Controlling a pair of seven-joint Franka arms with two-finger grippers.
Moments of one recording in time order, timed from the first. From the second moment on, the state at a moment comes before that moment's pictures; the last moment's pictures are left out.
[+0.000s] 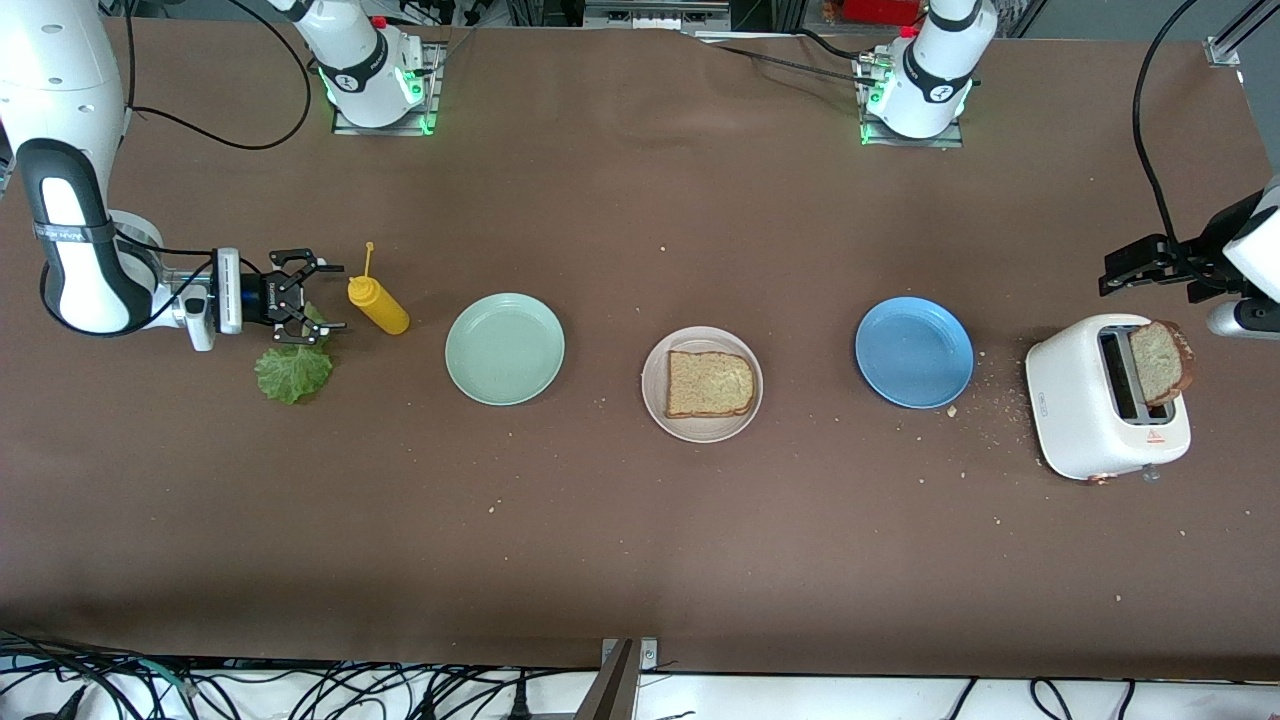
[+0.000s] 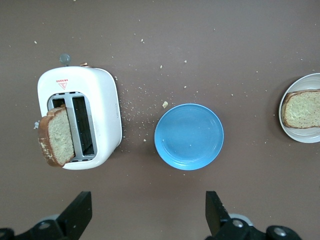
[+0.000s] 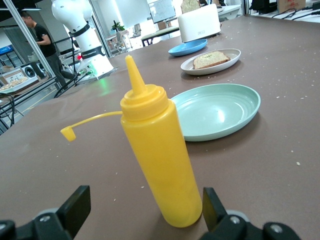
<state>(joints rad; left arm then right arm) -0.10 0.18 0.15 -1.42 -0.02 1.49 0.10 -0.05 0.61 -0.33 -2.04 1.04 1.52 -2.48</state>
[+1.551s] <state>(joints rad) -0.10 0.19 0.15 -1.44 0.04 1.49 0.10 0.00 0.67 -0.25 -1.95 1.18 1.60 -2.47</state>
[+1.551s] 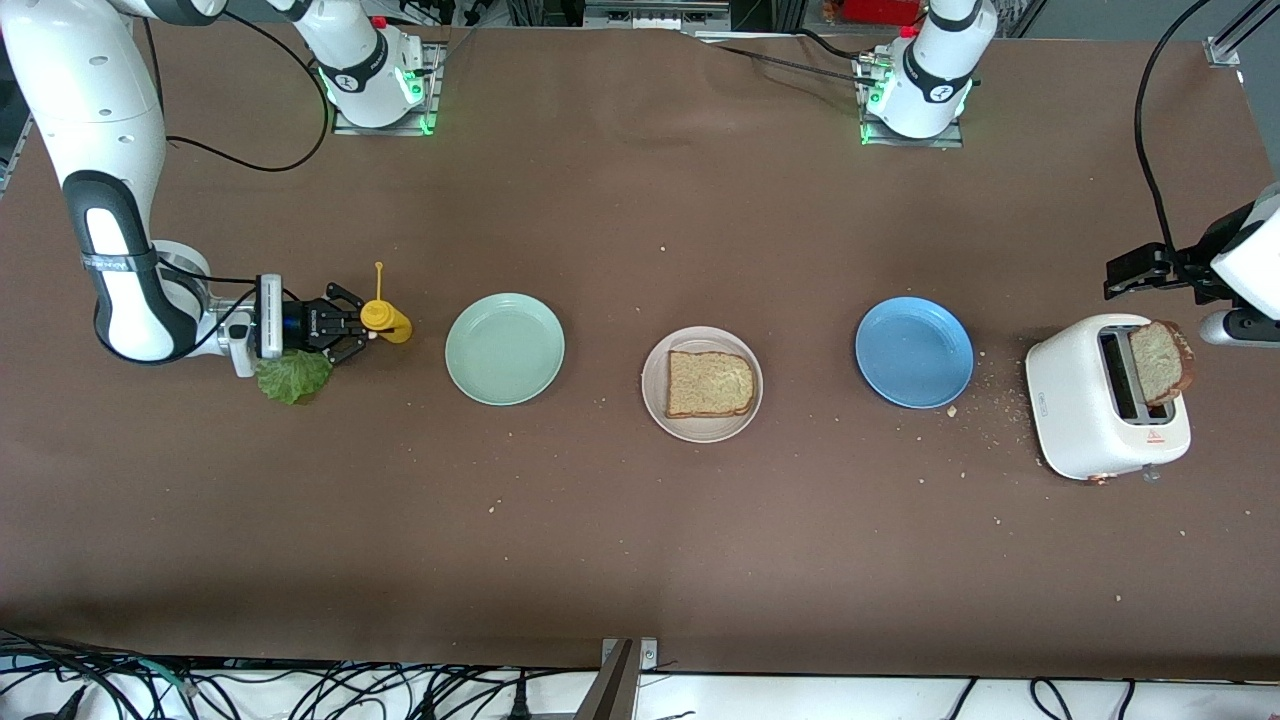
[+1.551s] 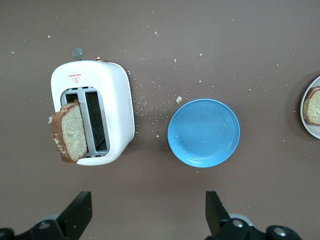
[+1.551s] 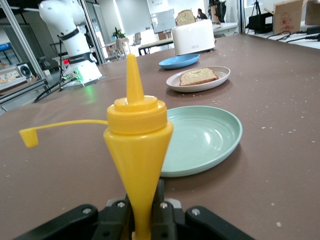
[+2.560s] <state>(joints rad) -0.10 0.20 0.14 -1.44 0.04 1.50 0.10 0.36 0.40 -0.24 -1.84 0.85 2.04 -1.68</state>
